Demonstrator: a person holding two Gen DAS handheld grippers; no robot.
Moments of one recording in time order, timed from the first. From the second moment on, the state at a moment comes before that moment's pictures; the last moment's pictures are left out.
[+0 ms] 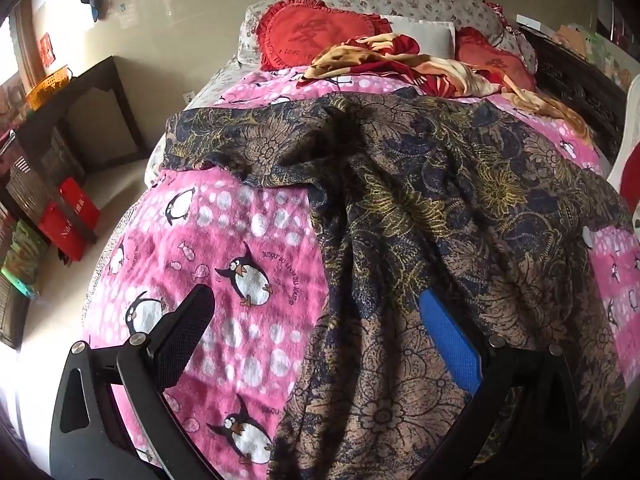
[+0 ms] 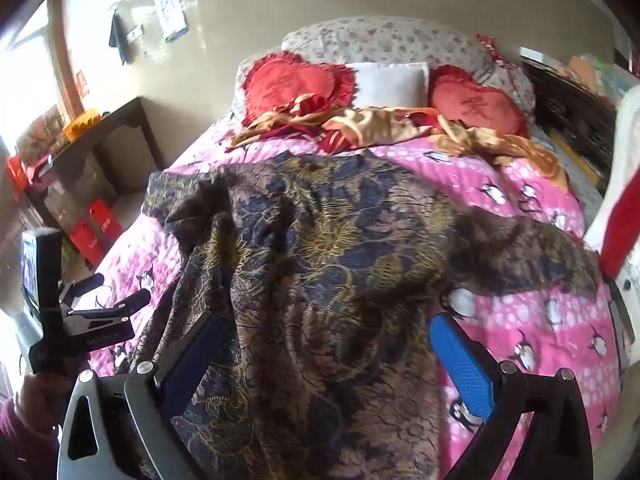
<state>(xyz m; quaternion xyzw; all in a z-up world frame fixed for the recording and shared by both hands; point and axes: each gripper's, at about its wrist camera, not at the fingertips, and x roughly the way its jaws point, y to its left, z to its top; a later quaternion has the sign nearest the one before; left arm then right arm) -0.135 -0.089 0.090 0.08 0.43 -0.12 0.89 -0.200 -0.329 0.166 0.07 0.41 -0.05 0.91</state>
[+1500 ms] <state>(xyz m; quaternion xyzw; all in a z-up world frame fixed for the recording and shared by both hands) -0.068 -0.095 0.088 0.06 0.43 -0.11 0.89 -0.081 -0.290 0.129 0.07 0.44 -0.06 0.89</state>
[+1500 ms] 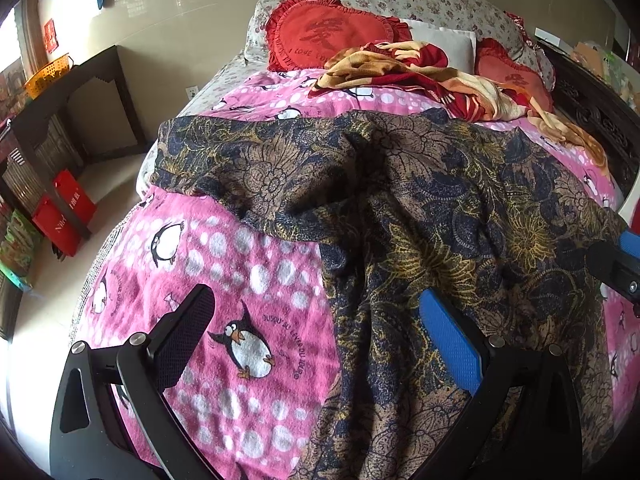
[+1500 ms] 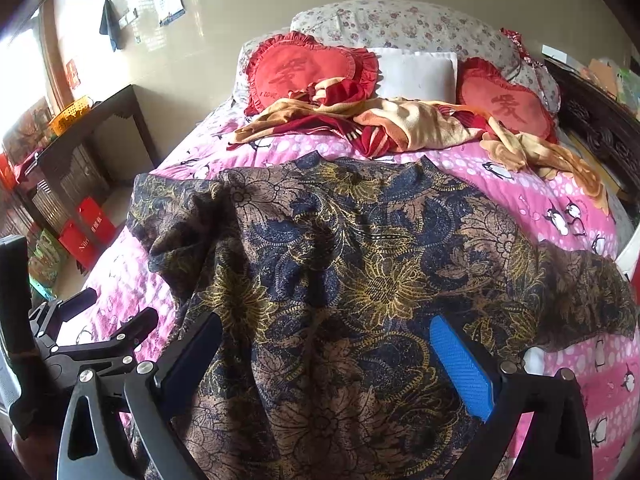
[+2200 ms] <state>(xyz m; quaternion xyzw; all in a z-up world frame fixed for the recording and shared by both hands) -0.045 -0.099 0.082 0.05 0.44 -0.11 0.89 -0.054 -0.290 0.106 0.08 0.45 -0.08 0.88</state>
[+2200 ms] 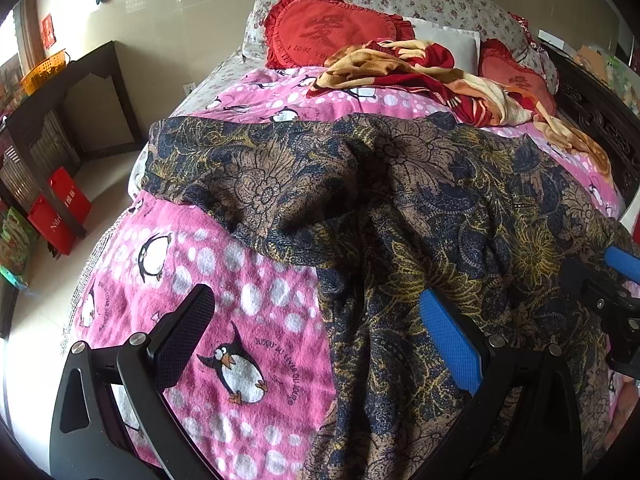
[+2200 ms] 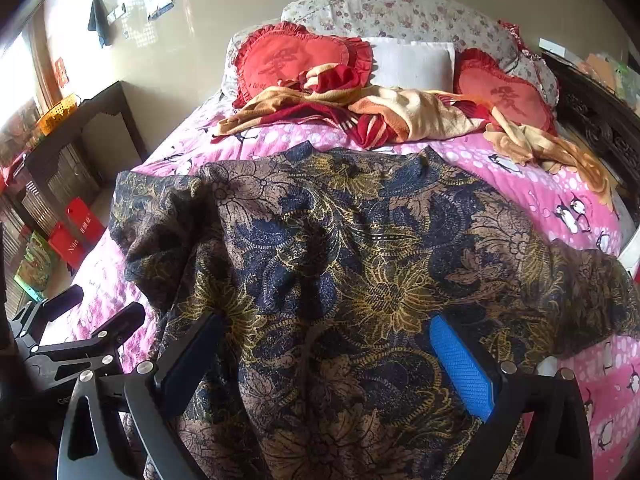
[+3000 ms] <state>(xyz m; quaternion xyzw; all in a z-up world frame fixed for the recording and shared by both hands) 0.051 0.025 0.065 -0.07 0.45 -0.02 0.89 0.002 -0.220 0.103 0.02 0.45 0.02 0.89</state>
